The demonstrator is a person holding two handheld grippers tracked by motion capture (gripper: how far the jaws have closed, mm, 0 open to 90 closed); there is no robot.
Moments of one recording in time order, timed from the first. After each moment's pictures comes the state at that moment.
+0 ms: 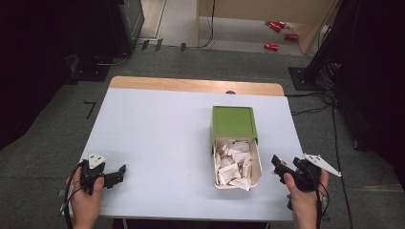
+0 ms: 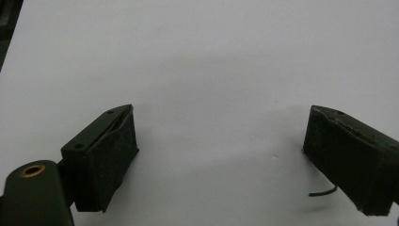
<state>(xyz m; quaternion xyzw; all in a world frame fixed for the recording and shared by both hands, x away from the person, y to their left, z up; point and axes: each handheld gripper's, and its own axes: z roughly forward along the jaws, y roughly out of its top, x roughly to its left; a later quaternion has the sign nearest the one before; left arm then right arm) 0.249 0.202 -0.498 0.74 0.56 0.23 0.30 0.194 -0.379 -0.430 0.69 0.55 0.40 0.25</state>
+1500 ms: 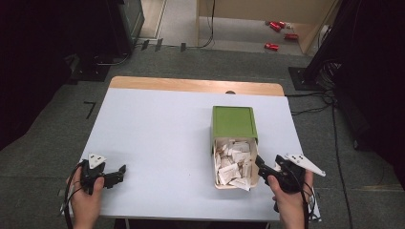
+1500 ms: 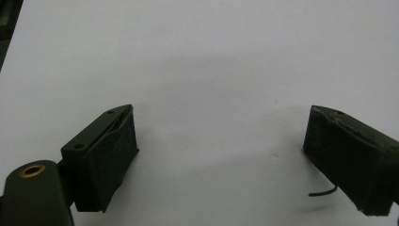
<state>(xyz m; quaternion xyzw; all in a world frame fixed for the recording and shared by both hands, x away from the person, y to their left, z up) 0.249 0.202 -0.498 0.74 0.56 0.23 0.30 0.188 -0.329 -0.410 0.65 0.59 0.42 0.24</state>
